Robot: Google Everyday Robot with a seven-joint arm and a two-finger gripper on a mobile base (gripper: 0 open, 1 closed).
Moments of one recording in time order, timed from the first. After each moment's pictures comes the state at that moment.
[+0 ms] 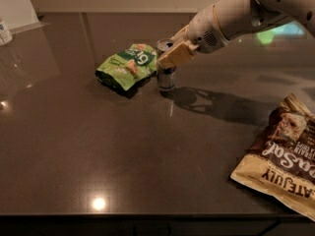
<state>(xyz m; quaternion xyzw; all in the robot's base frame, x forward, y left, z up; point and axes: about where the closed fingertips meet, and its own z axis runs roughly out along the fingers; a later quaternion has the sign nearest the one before) 0.601 -0.039 0.939 -0.55 0.72 0.23 0.36</state>
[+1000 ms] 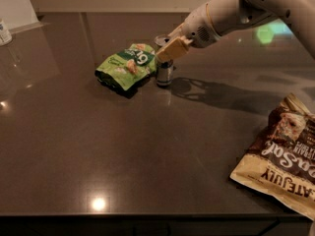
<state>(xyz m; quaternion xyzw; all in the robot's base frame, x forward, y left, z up) 0.643 -0.031 0.928 -0.54 0.73 0.24 0.36</state>
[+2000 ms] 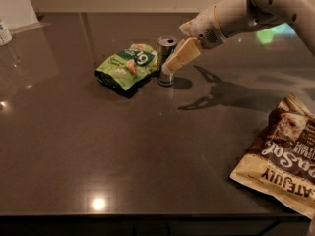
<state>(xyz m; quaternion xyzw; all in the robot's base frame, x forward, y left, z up) 0.652 -0.052 0.922 -0.54 0.72 0.23 0.38</state>
